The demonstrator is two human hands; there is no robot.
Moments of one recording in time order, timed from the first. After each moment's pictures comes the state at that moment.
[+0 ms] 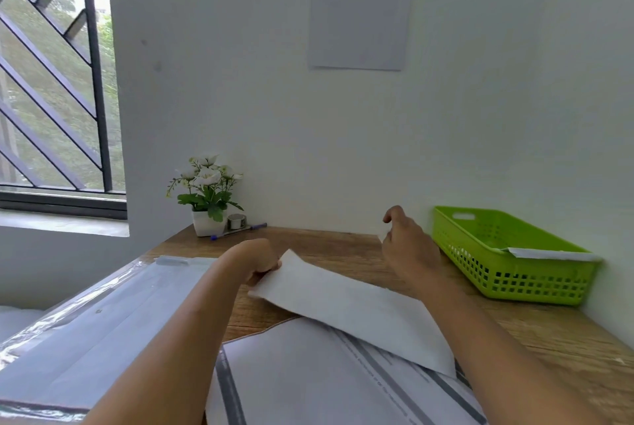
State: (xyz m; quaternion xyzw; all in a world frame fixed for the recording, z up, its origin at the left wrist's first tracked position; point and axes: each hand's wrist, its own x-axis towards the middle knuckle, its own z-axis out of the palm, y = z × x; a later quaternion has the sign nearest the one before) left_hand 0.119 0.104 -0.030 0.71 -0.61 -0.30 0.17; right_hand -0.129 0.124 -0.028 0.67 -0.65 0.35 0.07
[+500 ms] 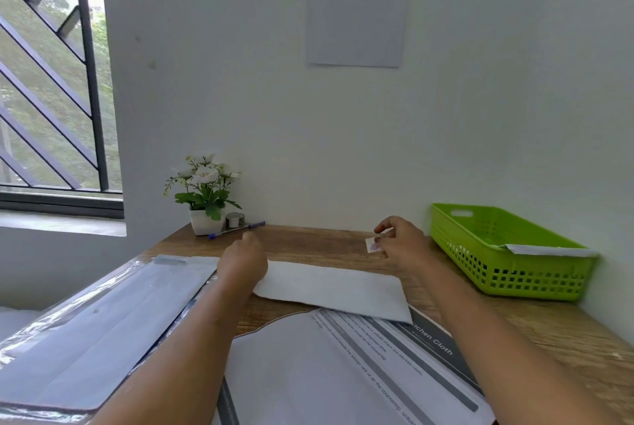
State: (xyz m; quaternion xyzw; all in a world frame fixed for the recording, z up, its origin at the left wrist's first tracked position) left_hand 0.121 0.108 -0.051 0.77 -0.61 -0.03 0.17; right_hand -0.139 0.100 -0.032 0.62 -0.61 0.44 -0.21
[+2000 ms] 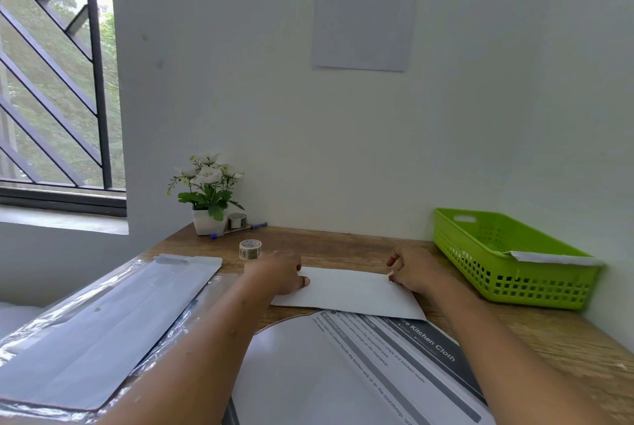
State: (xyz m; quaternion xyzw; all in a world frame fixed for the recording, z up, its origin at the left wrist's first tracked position) left_hand 0.093 0.102 -0.054 0.67 -0.74 -0.04 -0.01; right_hand -0.166 0.080 -0.062 0.68 -0.67 0.26 -0.11
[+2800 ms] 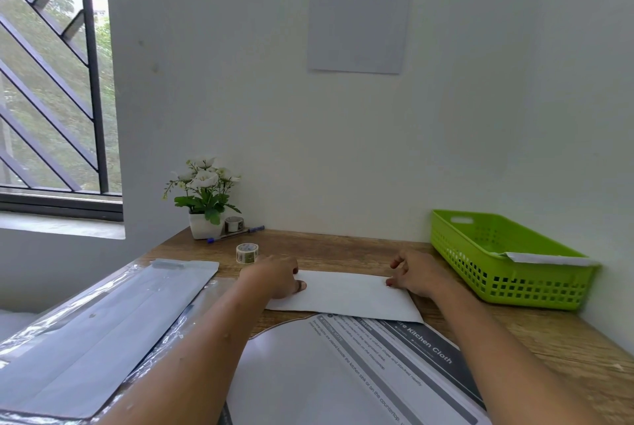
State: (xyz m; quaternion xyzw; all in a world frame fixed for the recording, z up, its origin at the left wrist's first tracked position) left_hand 0.095 0.092 -0.060 0.67 -0.74 -0.04 -0.01; right_hand -0.180 0.080 -0.065 0.68 -0.68 0.24 -0.11
